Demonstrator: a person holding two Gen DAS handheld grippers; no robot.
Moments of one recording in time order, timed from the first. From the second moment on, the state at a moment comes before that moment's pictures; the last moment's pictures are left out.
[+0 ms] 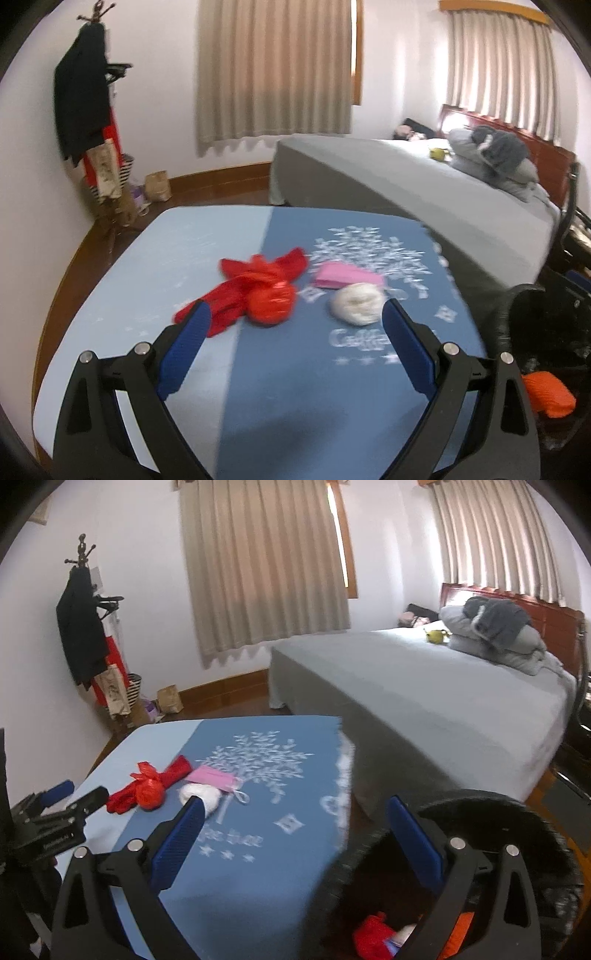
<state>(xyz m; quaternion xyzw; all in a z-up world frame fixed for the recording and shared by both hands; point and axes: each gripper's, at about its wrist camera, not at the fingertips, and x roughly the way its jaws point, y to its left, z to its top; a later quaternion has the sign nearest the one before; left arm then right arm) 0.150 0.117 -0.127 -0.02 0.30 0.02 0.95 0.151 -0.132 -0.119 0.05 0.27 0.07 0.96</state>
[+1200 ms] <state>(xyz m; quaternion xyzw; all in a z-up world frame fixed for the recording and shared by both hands) 0.194 0.211 -0.178 -0.06 0.33 0.07 0.94 0.269 0.013 -0.213 0.01 0.39 0.16 0.90</state>
